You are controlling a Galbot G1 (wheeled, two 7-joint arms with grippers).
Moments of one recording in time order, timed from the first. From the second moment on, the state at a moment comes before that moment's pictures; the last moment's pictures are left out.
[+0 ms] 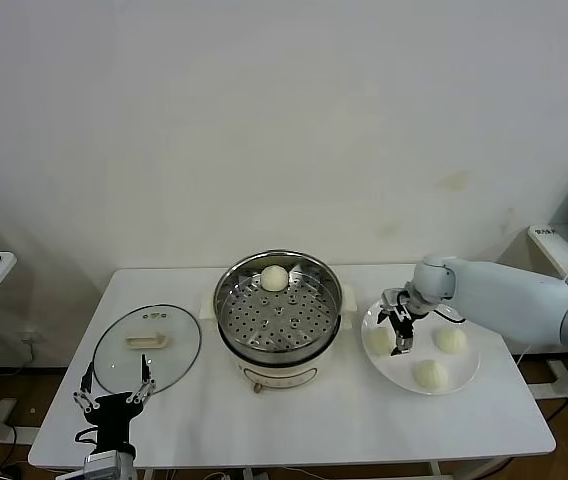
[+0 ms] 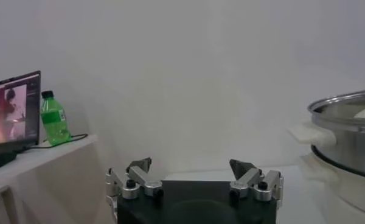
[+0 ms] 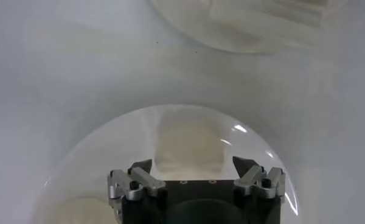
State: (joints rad) left arm 1.66 -1.45 -0.60 -2.05 0.04 -0.03 -0.31; right arm 0.29 0.89 -1.41 1.10 0.30 -0.12 -0.88
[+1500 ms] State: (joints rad) left arm 1.63 -1.45 -0.57 -2.03 0.05 -0.03 -0.31; right arm 0.85 1.03 -1.58 1.35 0.65 -0.21 -0.82
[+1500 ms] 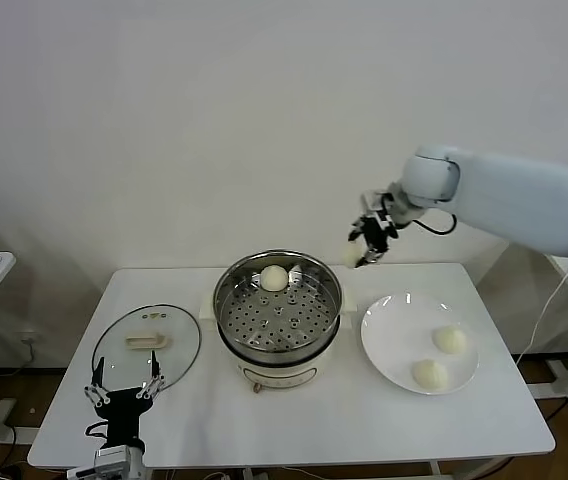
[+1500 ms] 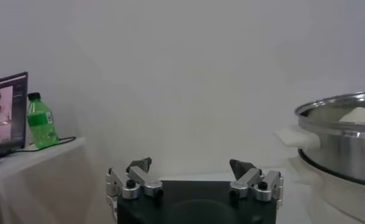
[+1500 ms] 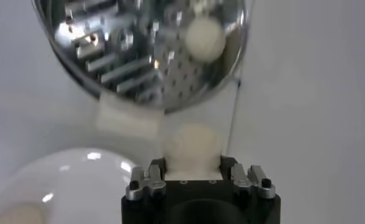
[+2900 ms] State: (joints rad) left arm 1.61 -1.45 -0.60 -2.06 0.02 -0.04 -0.31; right arm 0.63 1.52 -1.64 1.05 0.93 -0.35 -0.72
